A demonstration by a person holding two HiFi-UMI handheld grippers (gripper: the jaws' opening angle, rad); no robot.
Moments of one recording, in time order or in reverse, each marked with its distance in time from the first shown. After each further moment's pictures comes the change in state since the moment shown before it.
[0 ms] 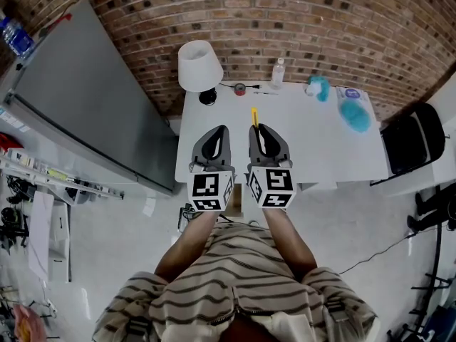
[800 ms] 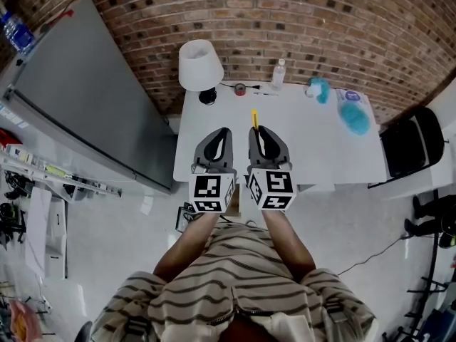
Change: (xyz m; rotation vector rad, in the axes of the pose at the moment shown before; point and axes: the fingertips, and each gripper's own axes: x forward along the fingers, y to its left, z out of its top) left arm 0.001 -0.010 -0.007 -0.006 0.018 -0.019; right arm -0.002 0.000 0.000 0.007 0.007 0.014
